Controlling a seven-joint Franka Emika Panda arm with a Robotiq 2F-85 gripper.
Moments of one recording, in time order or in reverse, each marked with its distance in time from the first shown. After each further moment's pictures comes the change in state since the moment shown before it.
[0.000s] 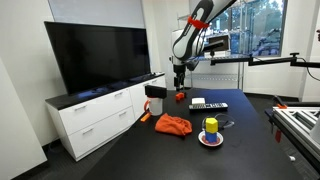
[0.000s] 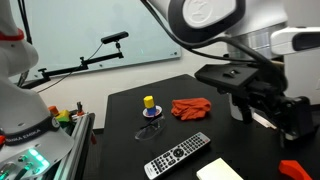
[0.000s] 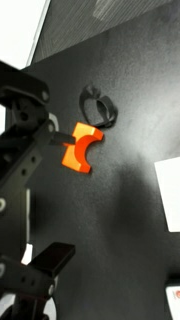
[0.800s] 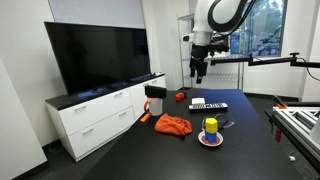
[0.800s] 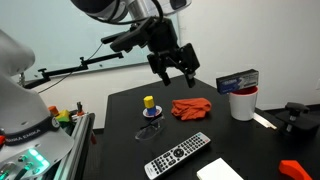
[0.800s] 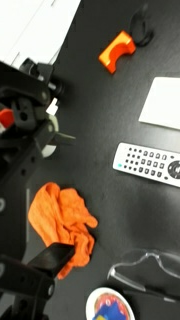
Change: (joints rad) arm 0.124 -0.662 0.028 -0.626 -0.060 0.043 -0.383
